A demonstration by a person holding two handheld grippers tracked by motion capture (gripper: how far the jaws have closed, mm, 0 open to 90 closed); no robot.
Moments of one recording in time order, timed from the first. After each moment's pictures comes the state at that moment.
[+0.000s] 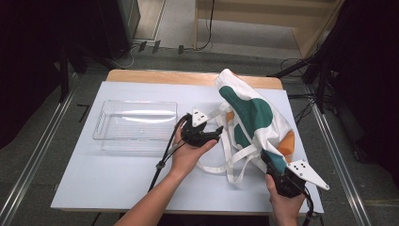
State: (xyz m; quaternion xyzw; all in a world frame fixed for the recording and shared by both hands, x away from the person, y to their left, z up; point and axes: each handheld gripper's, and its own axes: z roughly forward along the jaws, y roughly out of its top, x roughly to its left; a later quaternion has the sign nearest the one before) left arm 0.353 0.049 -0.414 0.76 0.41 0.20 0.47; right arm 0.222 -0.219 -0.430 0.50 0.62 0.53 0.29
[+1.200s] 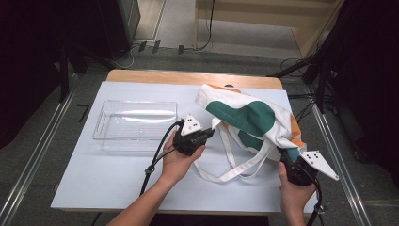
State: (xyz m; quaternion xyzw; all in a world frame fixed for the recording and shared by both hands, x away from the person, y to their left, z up) left arm 0.311 0.080 -0.402 0.78 0.33 0.15 0.51; right arm 0.252 -0.252 -0.433 0.55 0.58 0.49 0.34
